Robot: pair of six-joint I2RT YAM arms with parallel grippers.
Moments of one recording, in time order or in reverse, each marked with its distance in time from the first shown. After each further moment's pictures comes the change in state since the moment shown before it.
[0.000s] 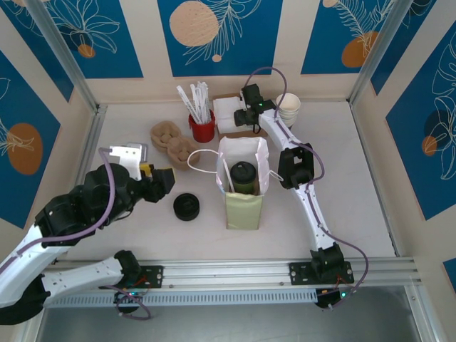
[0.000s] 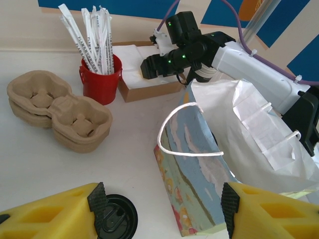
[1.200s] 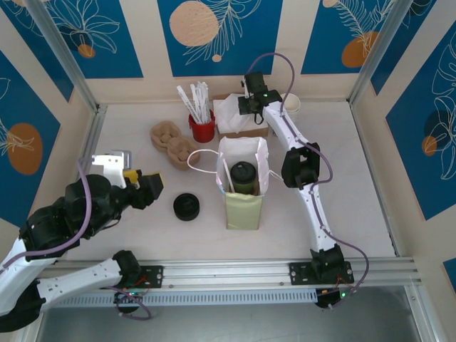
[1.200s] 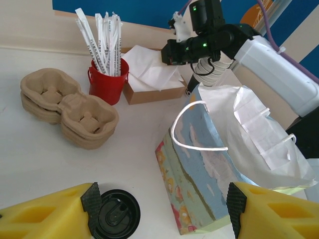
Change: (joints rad) left arm 0.000 -0.114 -0.039 -0.034 -0.020 -0.034; right arm 0.002 -0.140 0.005 -0.021 -0.014 0.024
